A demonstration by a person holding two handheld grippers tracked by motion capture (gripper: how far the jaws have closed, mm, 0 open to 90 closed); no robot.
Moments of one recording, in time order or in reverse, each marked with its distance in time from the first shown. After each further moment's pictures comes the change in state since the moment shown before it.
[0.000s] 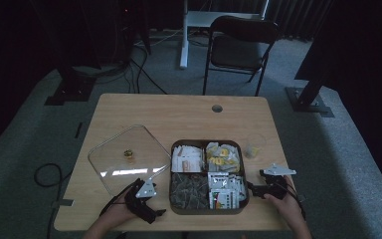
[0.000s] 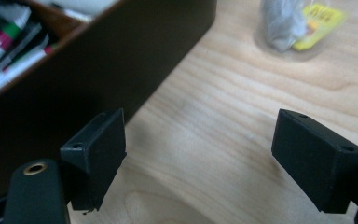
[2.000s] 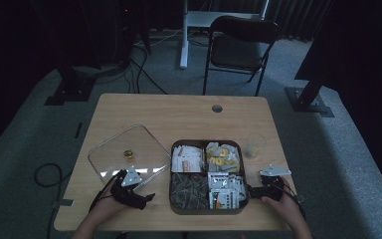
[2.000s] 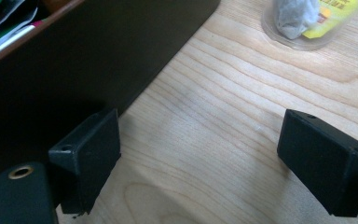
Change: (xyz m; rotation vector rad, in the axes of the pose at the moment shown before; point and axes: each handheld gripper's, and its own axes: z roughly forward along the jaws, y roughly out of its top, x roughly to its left) left arm 0.029 -0.003 -0.038 -0.053 0.190 -0.175; right arm 0.006 0.001 0.004 0.043 -0.036 -0.035
